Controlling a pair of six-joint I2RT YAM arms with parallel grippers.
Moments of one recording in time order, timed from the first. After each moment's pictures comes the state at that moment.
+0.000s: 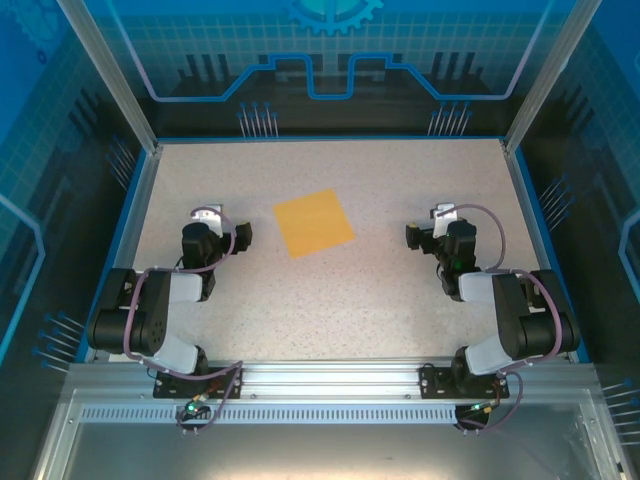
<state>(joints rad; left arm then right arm) 0.01 1.52 0.39 0.73 0.05 -0.11 0.07 1.49 0.40 0.68 0.01 -0.05</state>
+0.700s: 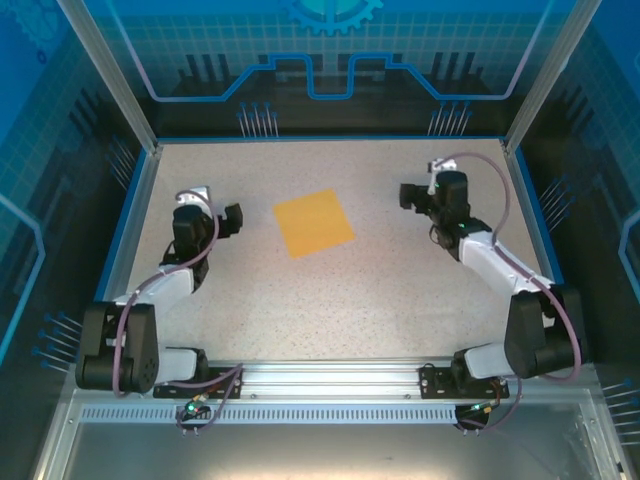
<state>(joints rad) 0.01 1.30 0.59 0.30 -0.06 -0.21 0.24 1.43 0.95 -0.05 0.19 0.17</state>
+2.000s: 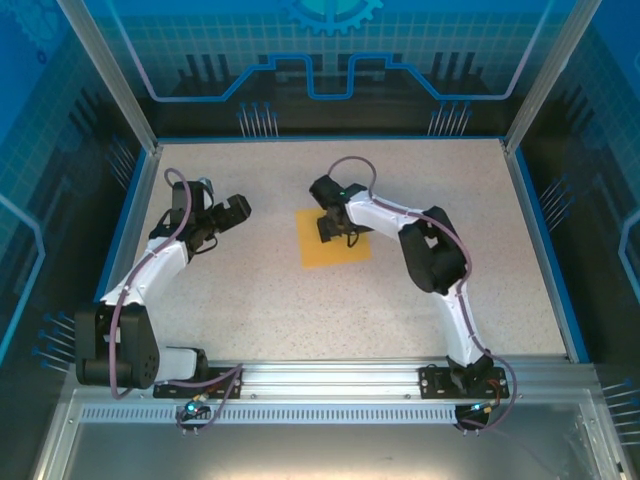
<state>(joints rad) 0.01 1.33 0.86 -0.28 0.16 -0.53 0.63 2.19 1.67 -0.82 0.32 0.41</state>
